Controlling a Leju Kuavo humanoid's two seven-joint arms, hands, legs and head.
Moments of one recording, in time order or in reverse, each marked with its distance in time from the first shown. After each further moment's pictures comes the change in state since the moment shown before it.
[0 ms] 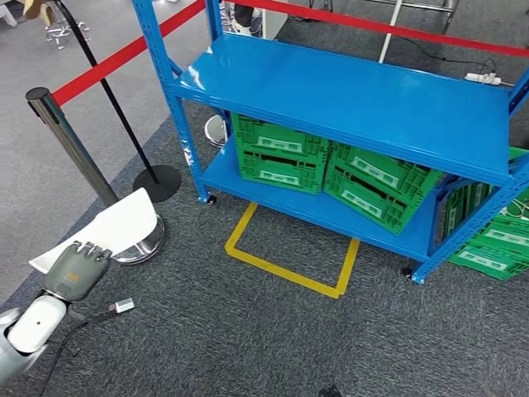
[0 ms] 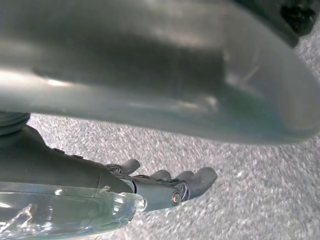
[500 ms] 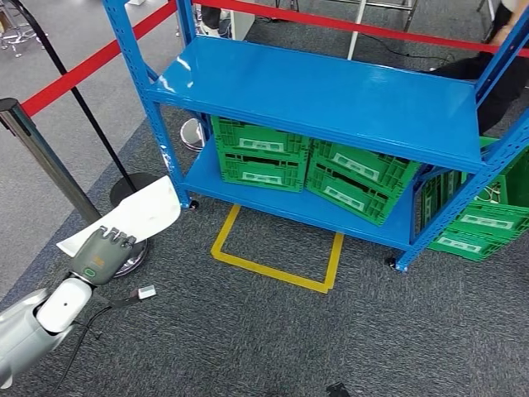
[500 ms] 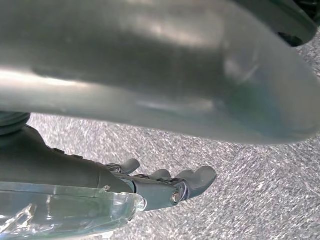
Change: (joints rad) left arm -0.122 -0.128 -0.079 0.100 0.000 0.000 -0.027; right arm 0.002 -0.011 -0.075 0.002 -0.057 0.022 -0.025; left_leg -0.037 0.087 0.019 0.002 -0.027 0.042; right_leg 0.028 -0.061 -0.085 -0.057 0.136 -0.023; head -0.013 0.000
